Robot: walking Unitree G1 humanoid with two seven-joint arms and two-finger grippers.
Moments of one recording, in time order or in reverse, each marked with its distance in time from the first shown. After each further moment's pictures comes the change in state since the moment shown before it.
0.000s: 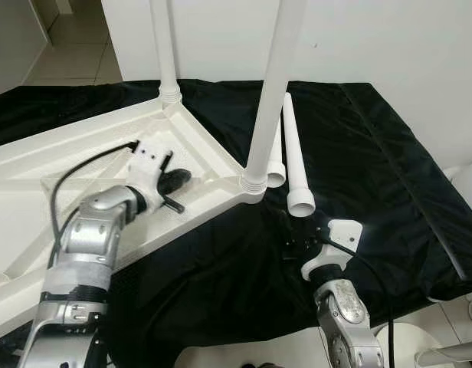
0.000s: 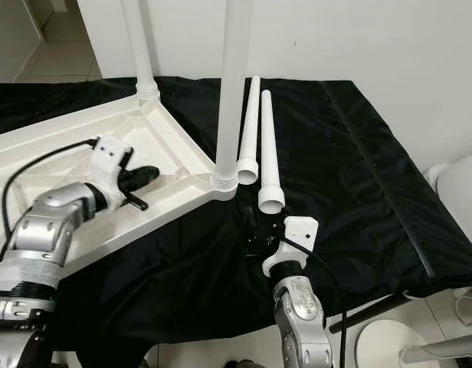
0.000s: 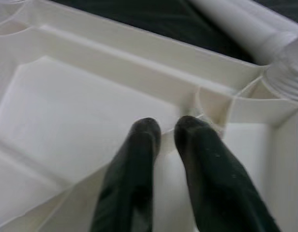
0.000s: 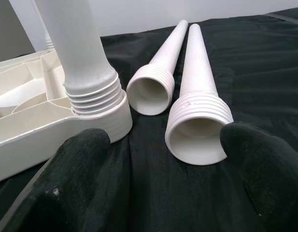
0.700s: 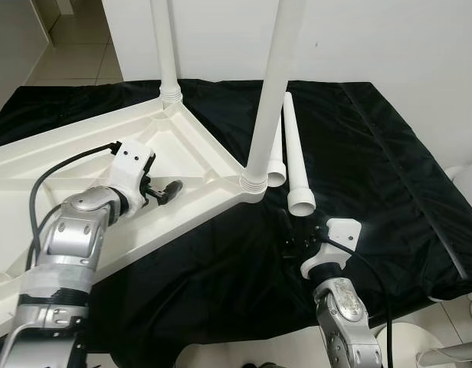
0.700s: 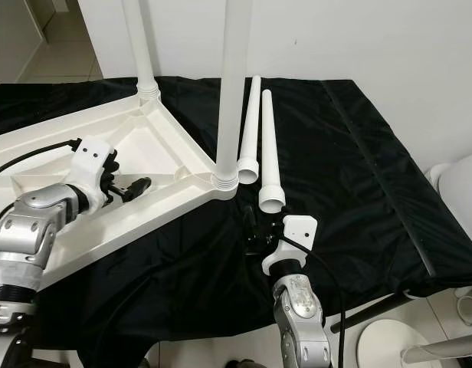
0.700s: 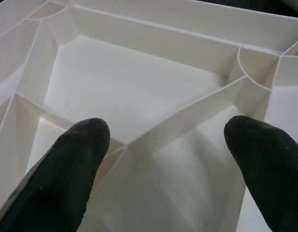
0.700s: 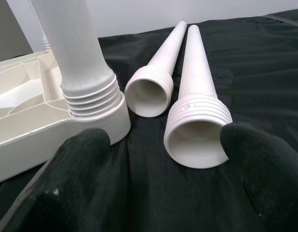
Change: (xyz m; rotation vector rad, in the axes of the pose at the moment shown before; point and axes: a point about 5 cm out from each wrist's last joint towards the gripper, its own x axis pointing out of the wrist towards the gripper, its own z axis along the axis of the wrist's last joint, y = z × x) left arm -0.013 0.008 -0.002 0.118 0.096 0.038; right arm 0.004 0.000 0.000 -0.006 -0.007 -0.004
